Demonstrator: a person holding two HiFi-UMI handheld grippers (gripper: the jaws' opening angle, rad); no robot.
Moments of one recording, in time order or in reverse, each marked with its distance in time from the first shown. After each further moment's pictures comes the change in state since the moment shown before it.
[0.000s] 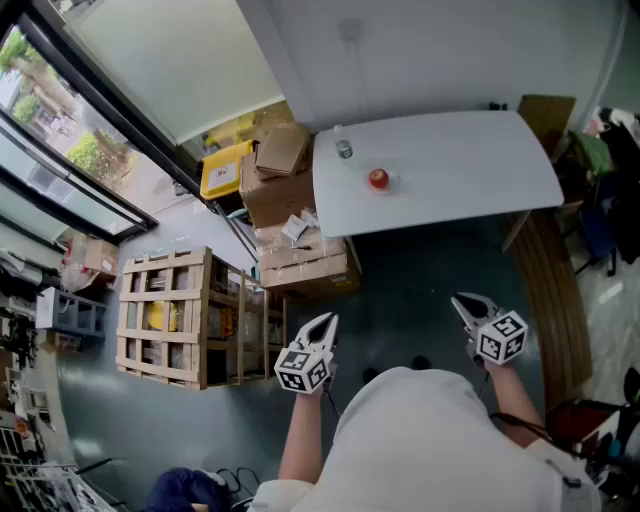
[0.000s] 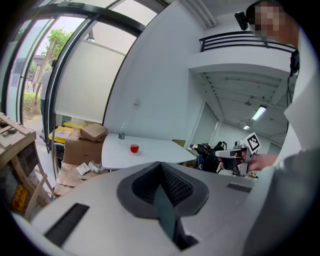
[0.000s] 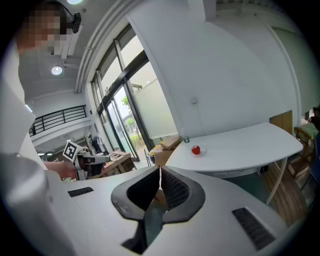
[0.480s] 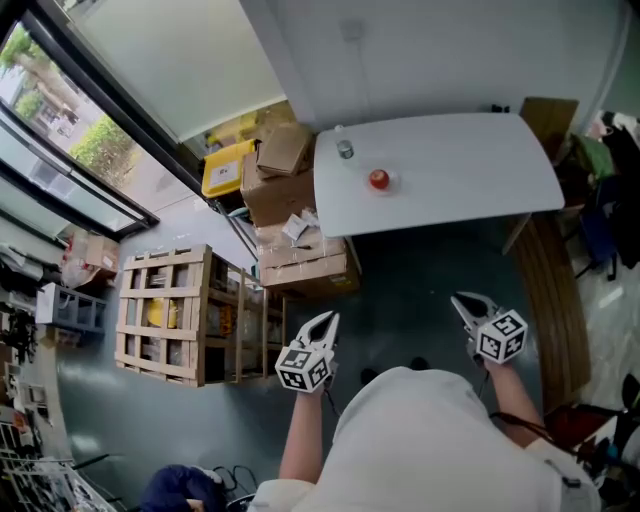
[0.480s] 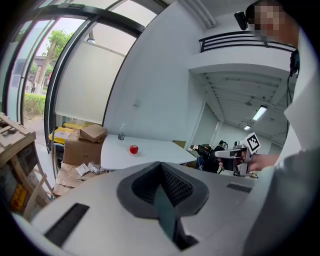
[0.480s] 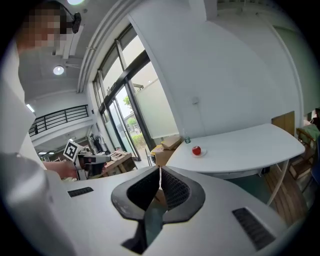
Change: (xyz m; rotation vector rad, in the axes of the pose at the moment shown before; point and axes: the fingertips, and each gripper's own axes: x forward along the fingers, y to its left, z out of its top) left arm 0.007 -0.008 0.004 -0.001 -0.013 0.007; right arm 0.000 -0.005 0.007 -0.014 -0.003 0.027
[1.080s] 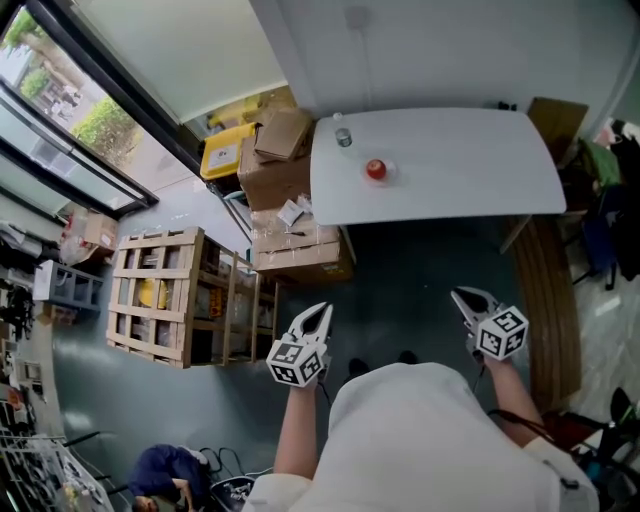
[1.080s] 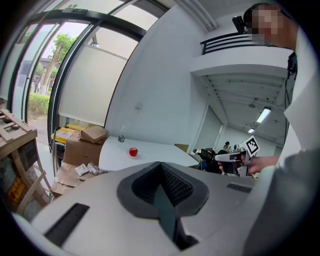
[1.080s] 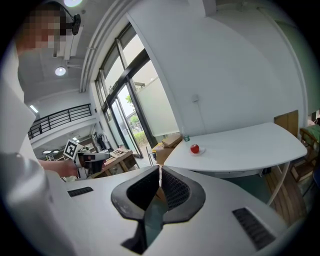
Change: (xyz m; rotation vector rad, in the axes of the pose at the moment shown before) left arm 0.012 -0.025 0.003 -0.019 -0.043 0.040; right arm -0.015 -0.036 0.000 0.000 0.037 0.038
